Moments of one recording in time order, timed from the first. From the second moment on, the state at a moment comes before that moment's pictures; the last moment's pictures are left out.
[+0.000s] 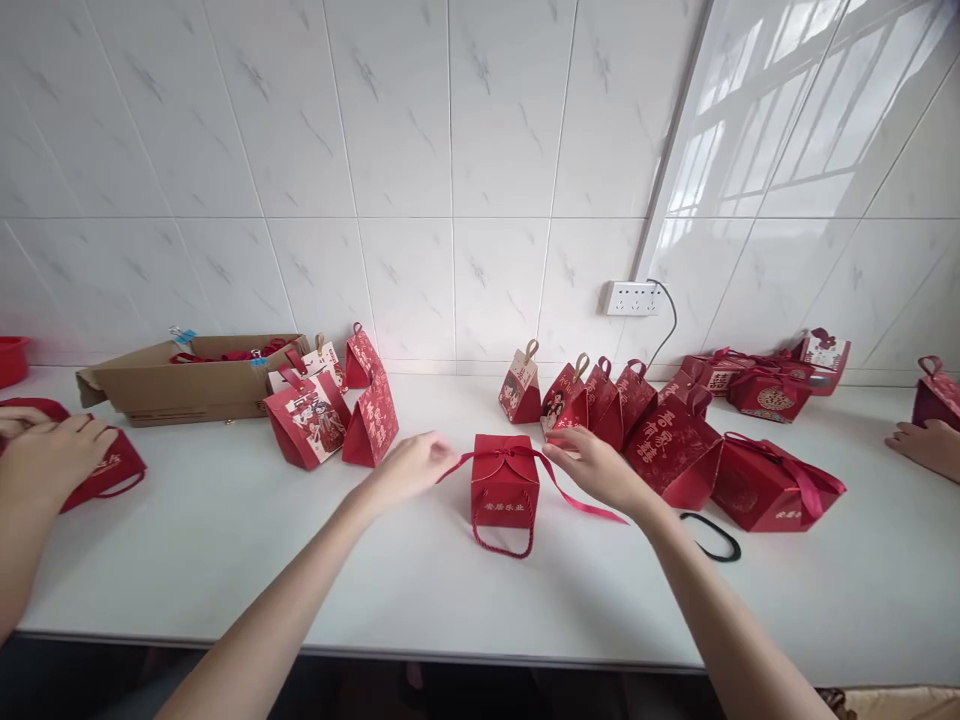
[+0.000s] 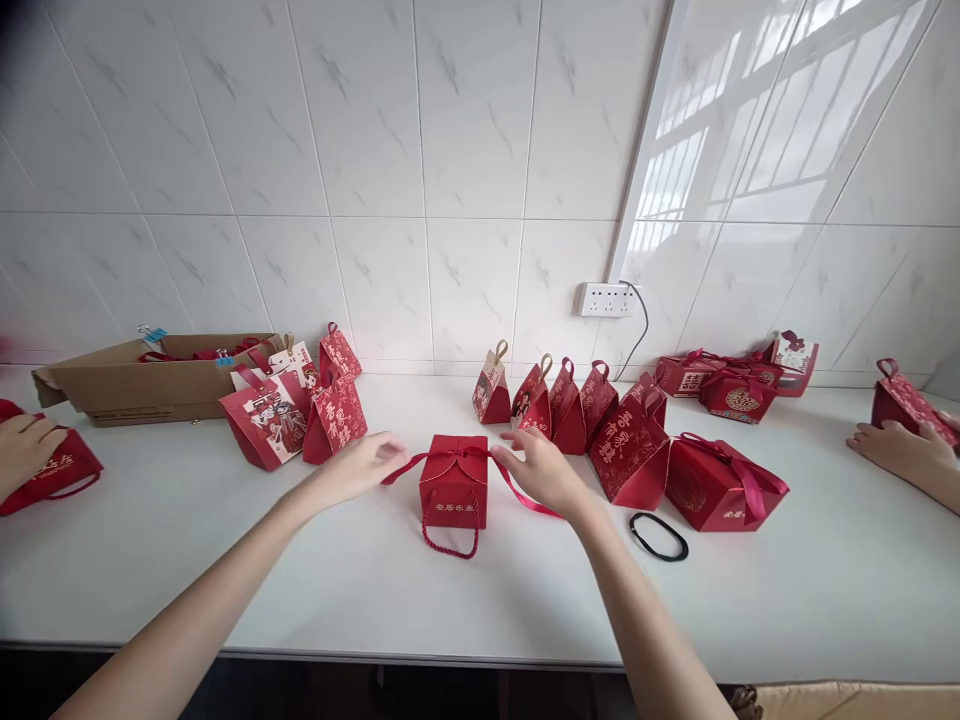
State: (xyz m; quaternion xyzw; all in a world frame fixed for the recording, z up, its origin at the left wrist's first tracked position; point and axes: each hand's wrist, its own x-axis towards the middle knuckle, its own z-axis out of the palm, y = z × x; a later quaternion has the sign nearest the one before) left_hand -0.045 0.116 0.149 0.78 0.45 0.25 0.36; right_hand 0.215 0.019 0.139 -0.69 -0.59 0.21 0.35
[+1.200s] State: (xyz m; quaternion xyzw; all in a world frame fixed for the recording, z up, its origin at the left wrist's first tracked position) left_hand -0.029 0.139 0.085 0.54 0.25 0.25 0.76; right_hand 0.206 0.028 0.086 -0.47 -0.31 0.58 0.59
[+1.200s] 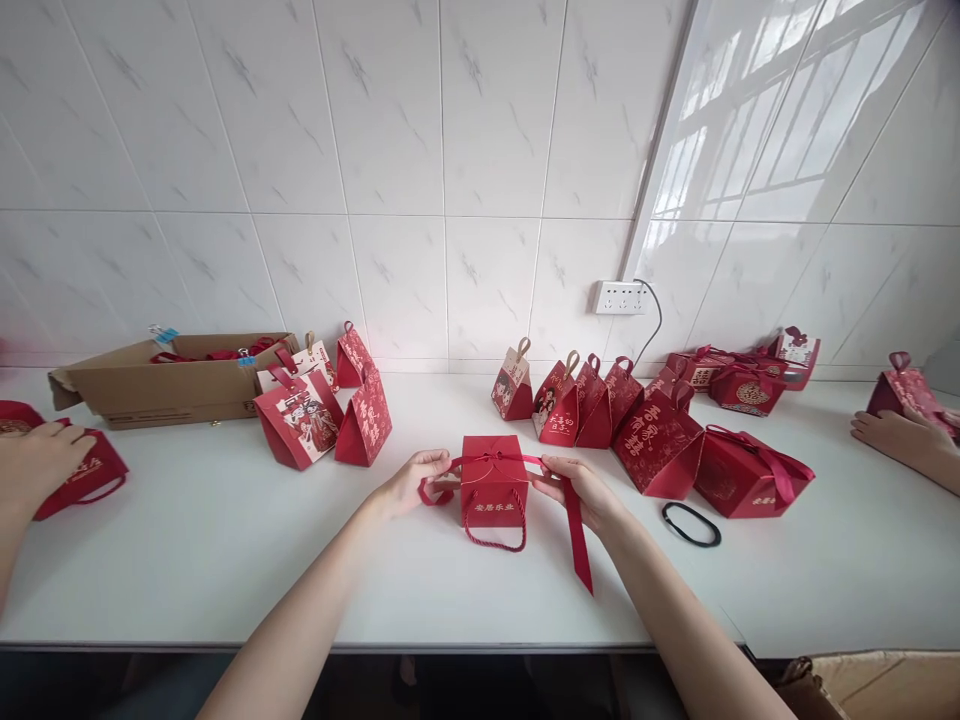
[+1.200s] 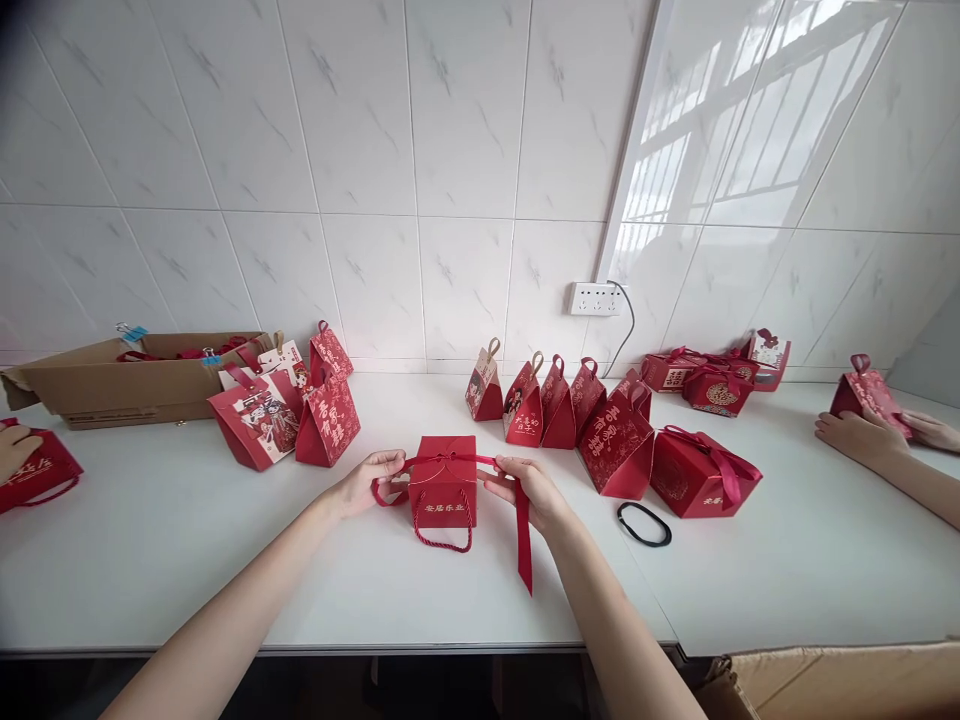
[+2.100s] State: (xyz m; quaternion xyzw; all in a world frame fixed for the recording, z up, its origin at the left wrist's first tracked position) left_hand -0.033 0.119 0.099 0.68 0.33 0.21 0.62; right_hand 0.161 0.052 0.125 -0.56 -0.55 0.37 0.50
